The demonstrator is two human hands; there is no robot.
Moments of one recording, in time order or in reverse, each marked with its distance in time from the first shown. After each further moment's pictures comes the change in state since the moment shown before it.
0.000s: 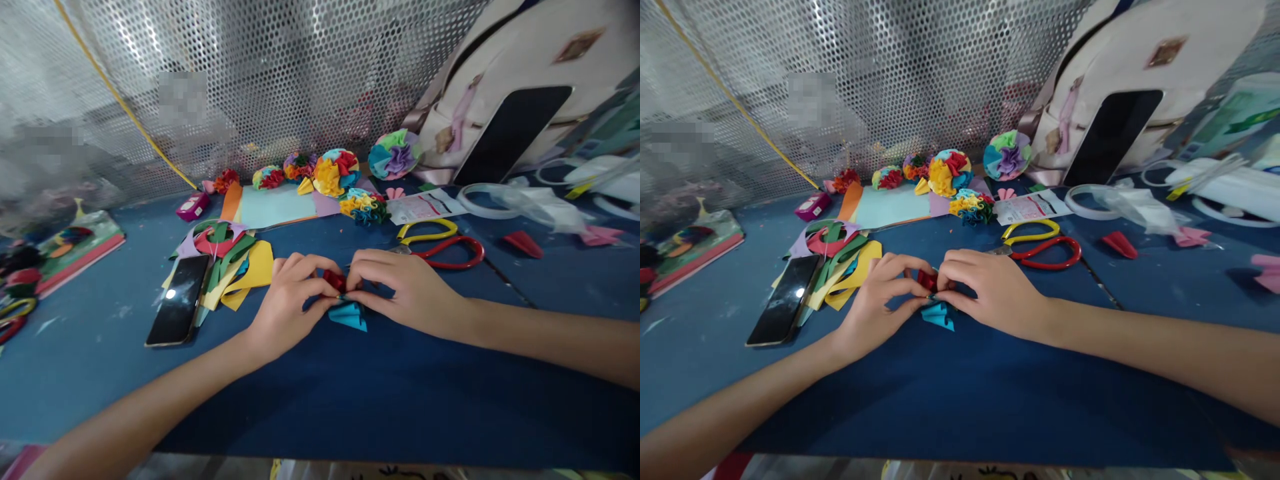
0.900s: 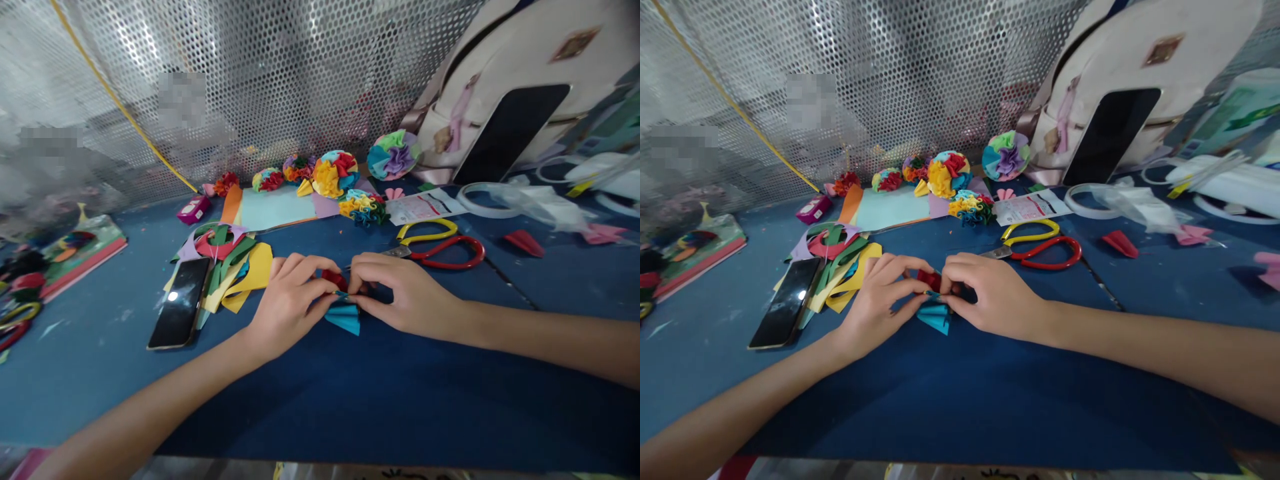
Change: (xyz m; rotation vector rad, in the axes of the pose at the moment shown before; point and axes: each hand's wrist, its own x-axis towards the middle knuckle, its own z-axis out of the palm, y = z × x) left_hand 0.002 -0.001 -0.003 0.188 -0.022 0.093; right_hand -0.002 0.000 0.003 0.164 -0.033 0.113
